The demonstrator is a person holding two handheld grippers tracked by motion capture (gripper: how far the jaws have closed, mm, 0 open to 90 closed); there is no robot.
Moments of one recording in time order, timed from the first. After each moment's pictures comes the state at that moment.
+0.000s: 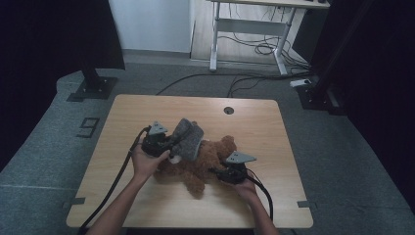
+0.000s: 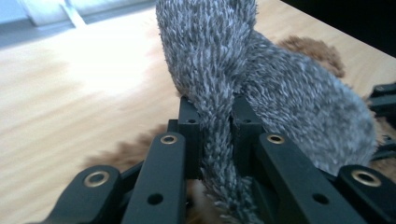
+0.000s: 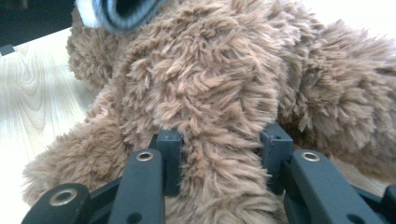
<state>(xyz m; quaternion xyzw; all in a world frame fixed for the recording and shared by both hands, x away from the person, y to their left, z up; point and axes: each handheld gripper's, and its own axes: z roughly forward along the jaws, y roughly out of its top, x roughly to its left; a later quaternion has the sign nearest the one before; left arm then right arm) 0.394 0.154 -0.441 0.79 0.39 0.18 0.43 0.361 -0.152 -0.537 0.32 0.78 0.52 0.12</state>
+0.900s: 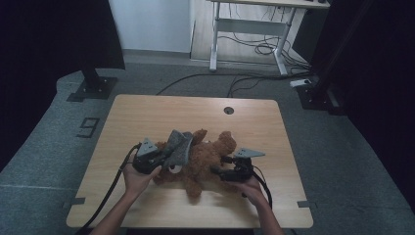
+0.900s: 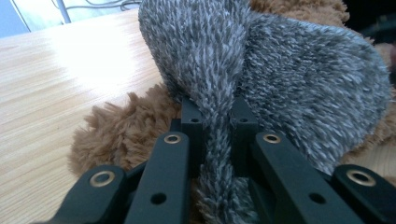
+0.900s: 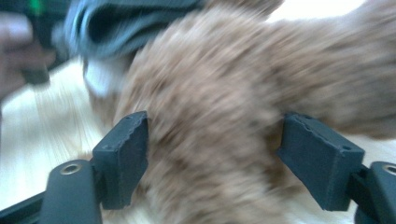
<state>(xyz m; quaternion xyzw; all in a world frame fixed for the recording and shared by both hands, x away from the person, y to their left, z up) 0.351 0.178 -0.484 0.78 0.36 0.19 0.47 0.360 -0.171 -0.509 0.37 0.75 0.54 0.07</state>
